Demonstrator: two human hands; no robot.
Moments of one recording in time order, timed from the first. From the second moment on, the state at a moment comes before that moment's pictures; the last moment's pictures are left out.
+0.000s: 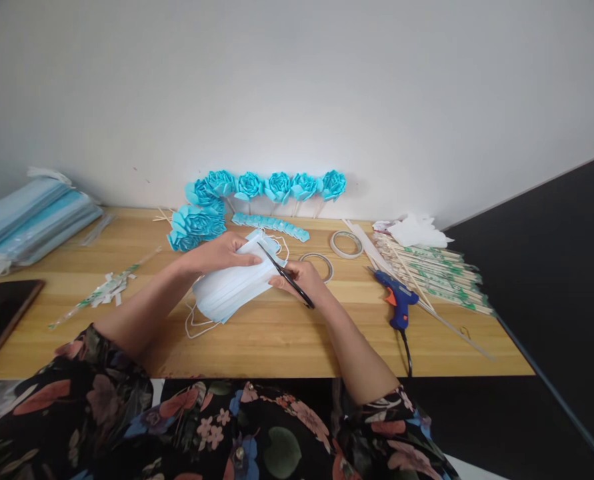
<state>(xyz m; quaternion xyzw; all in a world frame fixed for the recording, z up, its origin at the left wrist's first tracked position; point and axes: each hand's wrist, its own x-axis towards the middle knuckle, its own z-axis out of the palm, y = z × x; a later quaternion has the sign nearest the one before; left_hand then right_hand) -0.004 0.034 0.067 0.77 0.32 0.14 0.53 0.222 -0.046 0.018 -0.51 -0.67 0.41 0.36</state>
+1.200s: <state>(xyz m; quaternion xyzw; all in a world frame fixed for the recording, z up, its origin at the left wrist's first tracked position) -0.004 0.033 0.067 0.77 0.30 0.14 0.55 0.227 -0.045 0.016 -0.43 -0.74 0.39 0.34</state>
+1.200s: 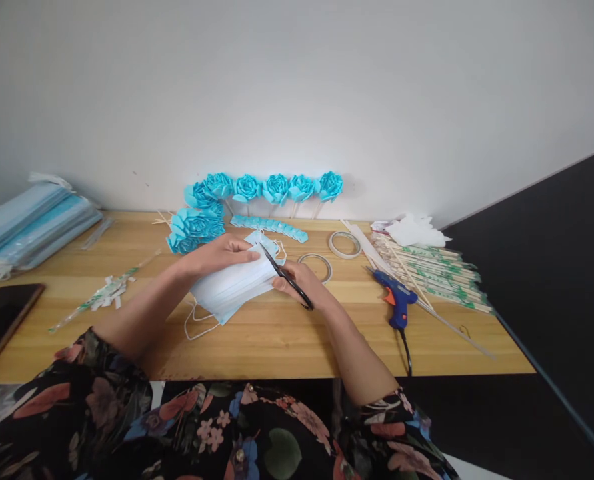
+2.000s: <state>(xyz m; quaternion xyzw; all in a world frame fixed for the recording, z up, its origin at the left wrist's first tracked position) 0.003 0.030 0.067 0.77 0.27 0.13 0.56 0.220 -0.048 0.020 -0.51 -0.66 0.42 0.35</state>
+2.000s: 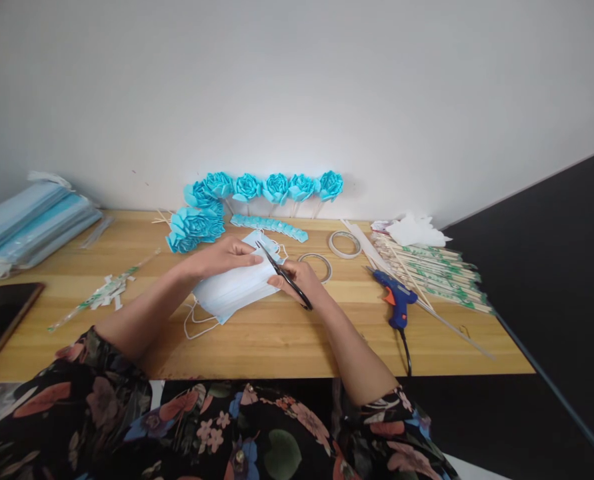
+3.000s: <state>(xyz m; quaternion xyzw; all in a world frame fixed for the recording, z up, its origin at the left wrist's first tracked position) -0.012 0.046 0.068 0.77 0.33 0.22 0.50 0.232 -0.048 0.019 -0.48 -0.65 0.43 0.41</state>
